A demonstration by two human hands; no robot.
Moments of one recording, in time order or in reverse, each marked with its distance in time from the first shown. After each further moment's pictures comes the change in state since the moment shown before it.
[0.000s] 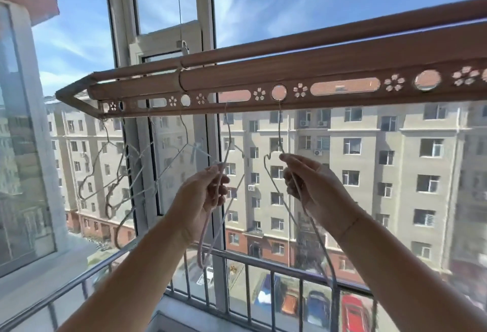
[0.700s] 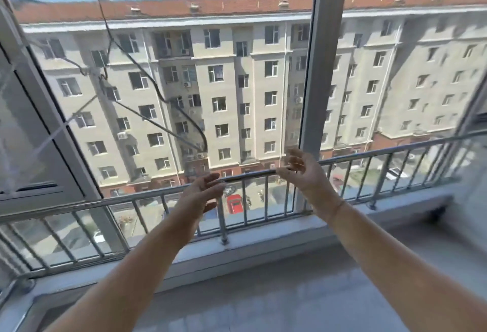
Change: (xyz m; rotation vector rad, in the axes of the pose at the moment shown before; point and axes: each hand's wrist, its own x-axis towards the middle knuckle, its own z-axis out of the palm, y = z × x) left_hand -0.082 -0.184 0.097 0.100 -0.631 -0.405; right_hand -0.210 0.062 -0.164 -0.584 0.602 0.070
